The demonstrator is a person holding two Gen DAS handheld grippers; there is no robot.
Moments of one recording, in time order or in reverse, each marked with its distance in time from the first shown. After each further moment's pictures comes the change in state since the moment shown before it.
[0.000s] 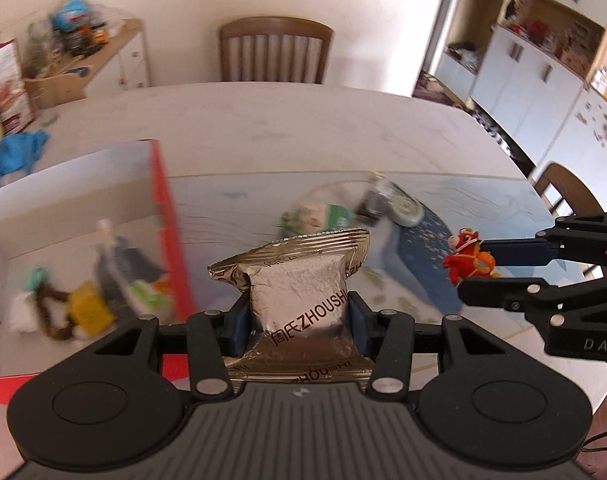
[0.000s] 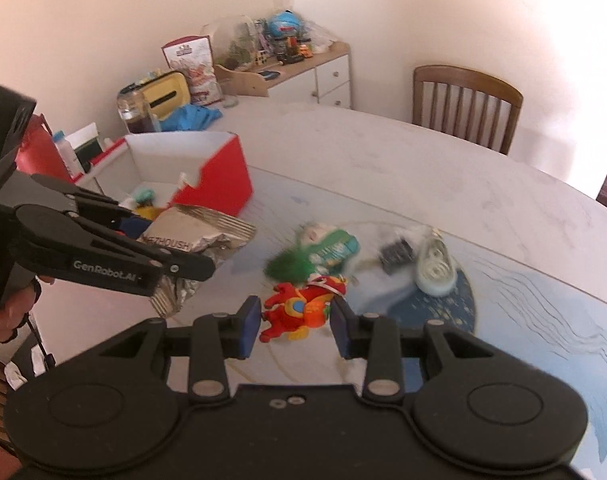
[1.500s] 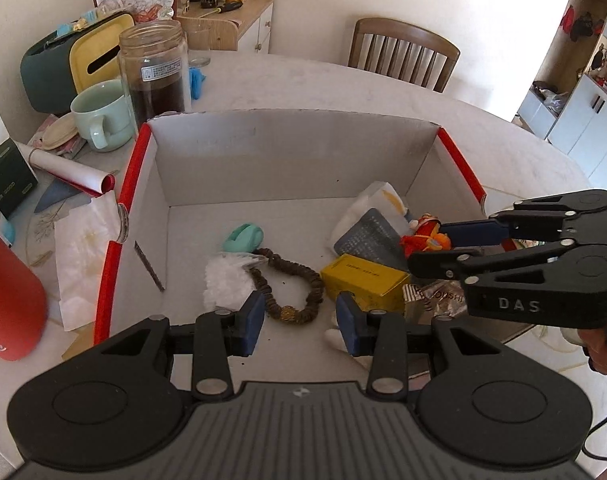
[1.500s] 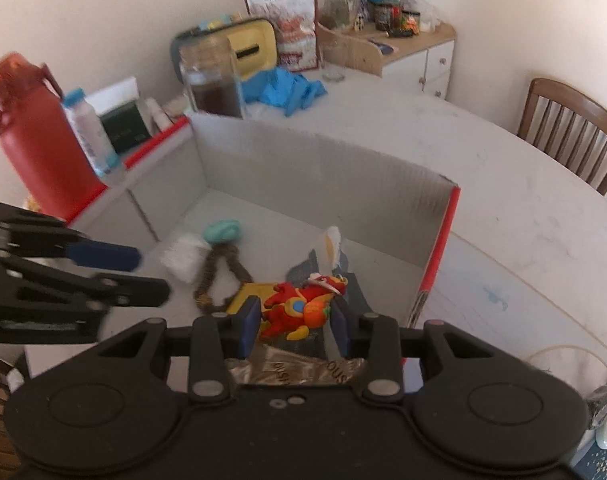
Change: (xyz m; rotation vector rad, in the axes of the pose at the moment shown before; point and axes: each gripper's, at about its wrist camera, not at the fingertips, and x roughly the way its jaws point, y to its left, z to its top) left arm -0.011 0.221 -0.030 -0.191 0.012 0.123; right arm 0.194 0.166 0.099 -0.148 0.142 0.062
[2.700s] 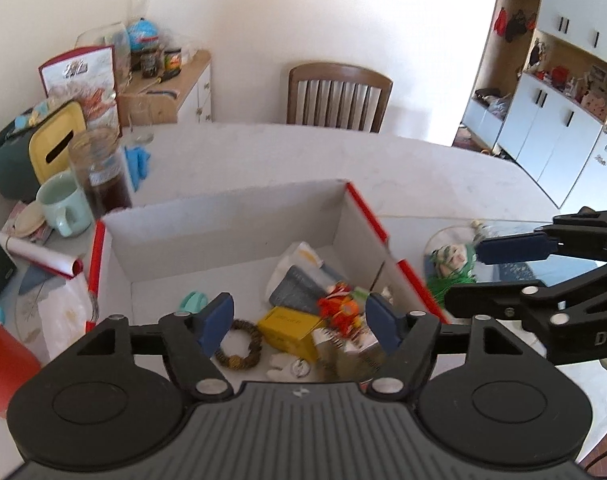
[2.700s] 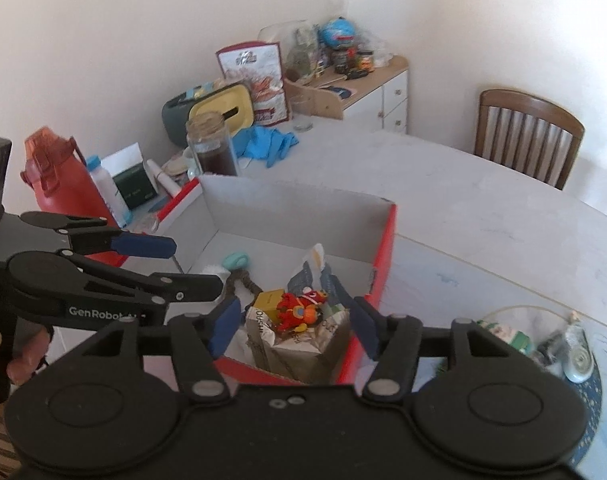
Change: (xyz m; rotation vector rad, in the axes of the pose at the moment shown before) left arm -0.055 -0.046 0.013 0.157 -0.152 -0.102; right arm -0.121 0.000 -0.027 0.152 -0.165 -0.030
